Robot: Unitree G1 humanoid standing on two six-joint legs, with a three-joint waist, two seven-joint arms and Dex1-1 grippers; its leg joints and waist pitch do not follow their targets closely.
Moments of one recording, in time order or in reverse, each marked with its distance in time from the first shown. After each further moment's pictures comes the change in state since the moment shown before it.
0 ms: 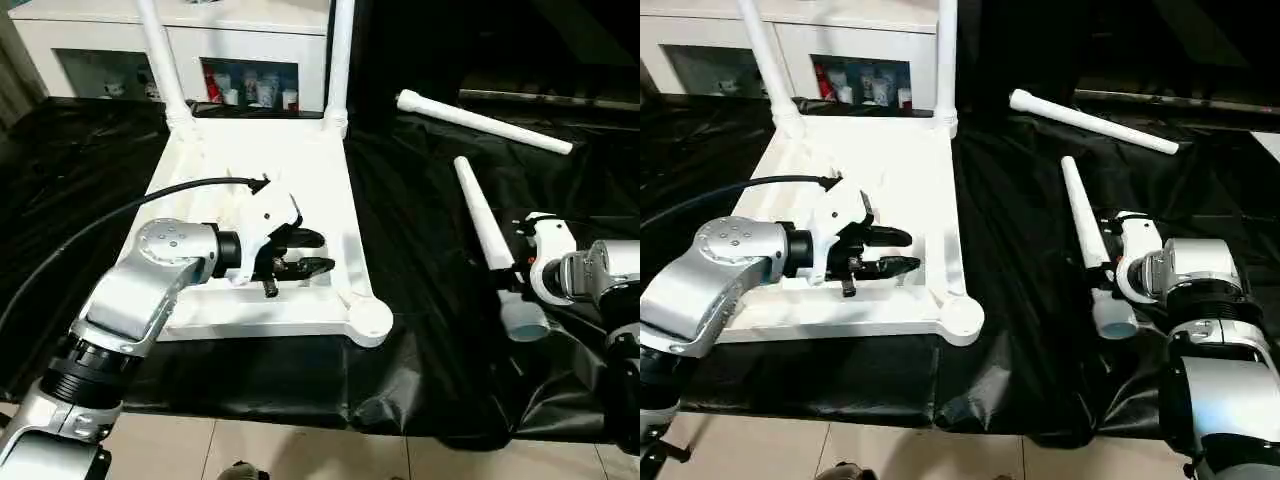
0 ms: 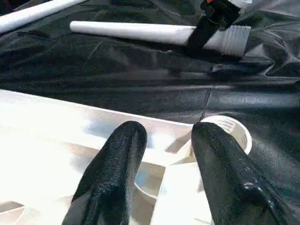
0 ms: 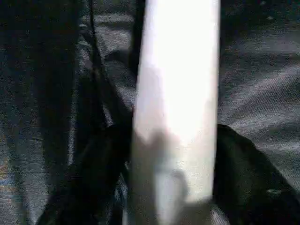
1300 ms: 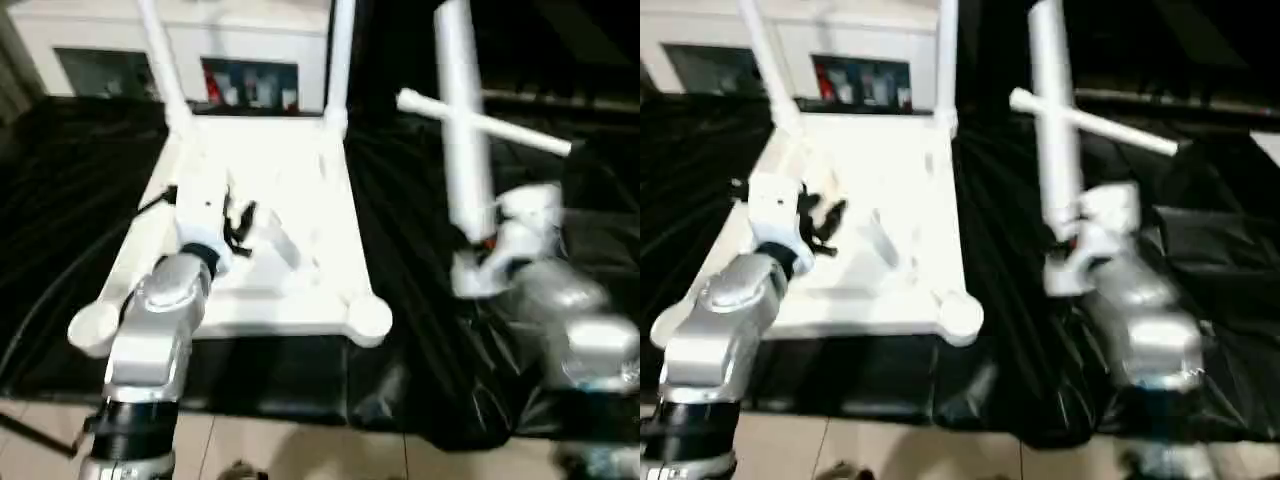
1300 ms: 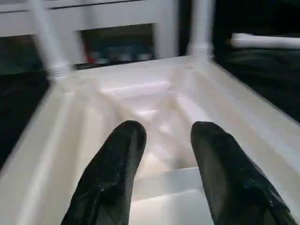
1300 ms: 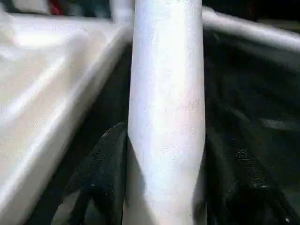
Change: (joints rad) left arm 0.205 -0.365 0.299 -0.032 0.198 -0.061 0.866; right arm 0.457 0.336 -0.036 -0.882 0.067 -0.416 -0.248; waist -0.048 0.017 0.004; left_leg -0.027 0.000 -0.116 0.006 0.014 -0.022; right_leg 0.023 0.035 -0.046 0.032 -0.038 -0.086
